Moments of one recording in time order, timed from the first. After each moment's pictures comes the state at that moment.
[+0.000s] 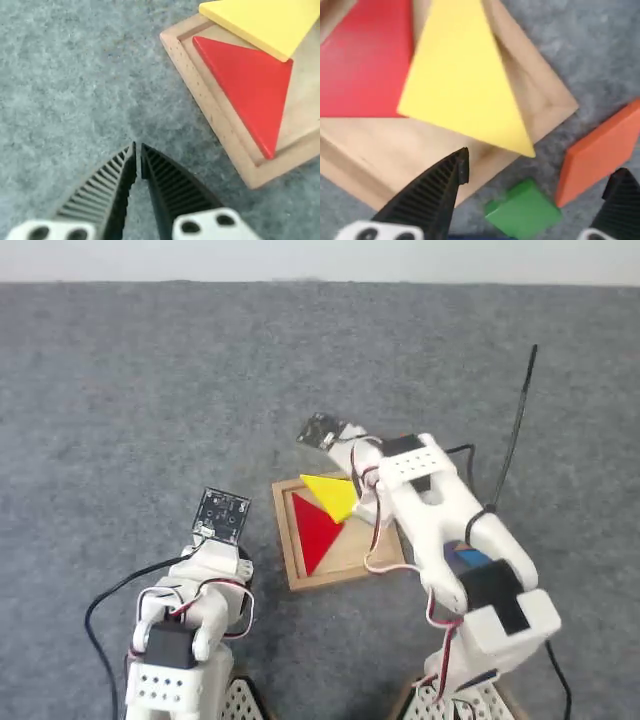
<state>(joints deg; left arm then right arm) 1.1 -103.2 97.1 72.0 -4.0 -23.0 8.5 23.8 57.7 37.6</state>
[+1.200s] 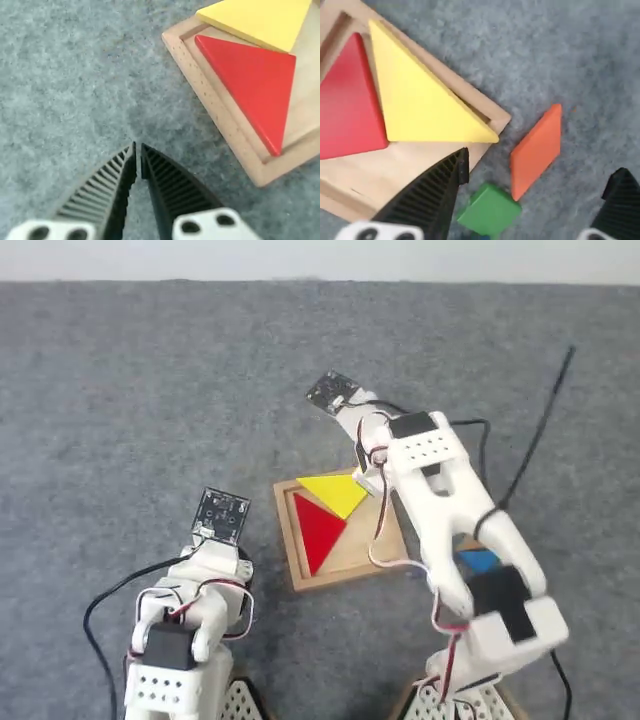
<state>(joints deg) 1.1 -103.2 97.1 72.0 -4.0 -21.6 4.5 17.4 59.1 31.6</state>
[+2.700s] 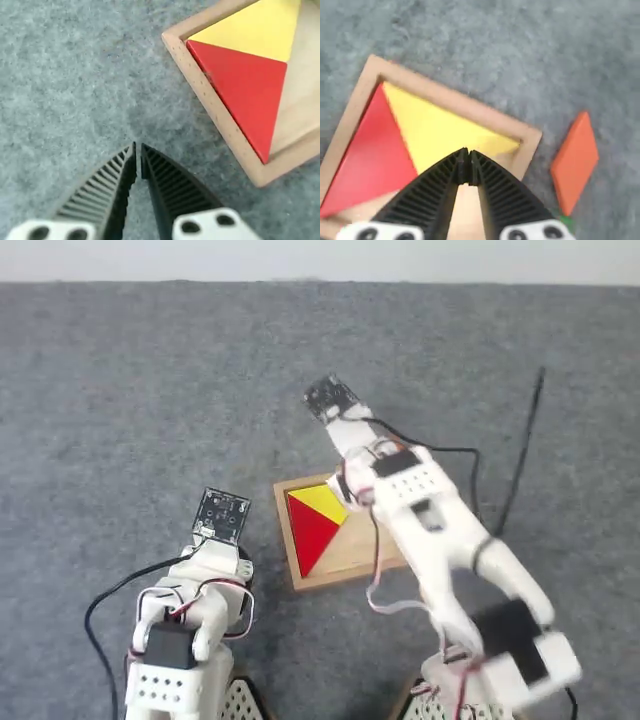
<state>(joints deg) 1.1 -103.2 97.1 72.0 -4.0 -28.2 -7.0 35.0 44.3 13.5</state>
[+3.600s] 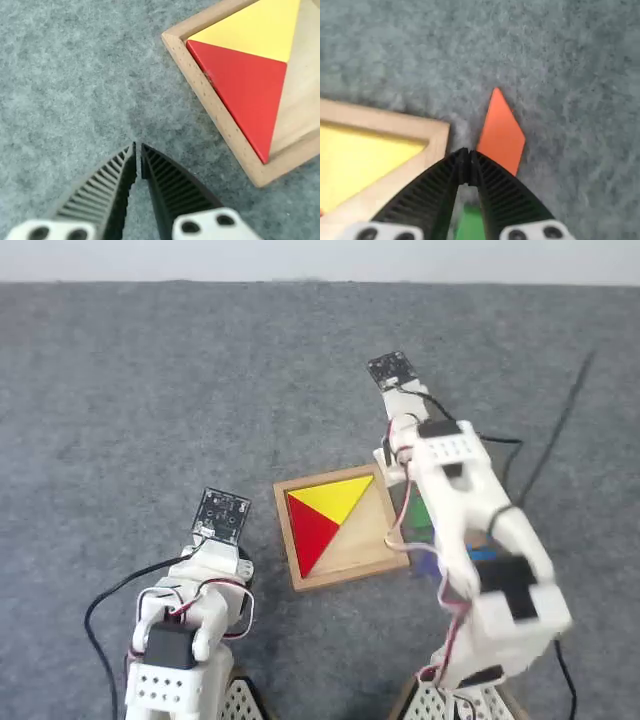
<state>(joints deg) 1.1 -103.2 97.1 72.0 -4.0 -14.8 13.1 17.8 47.5 13.1</state>
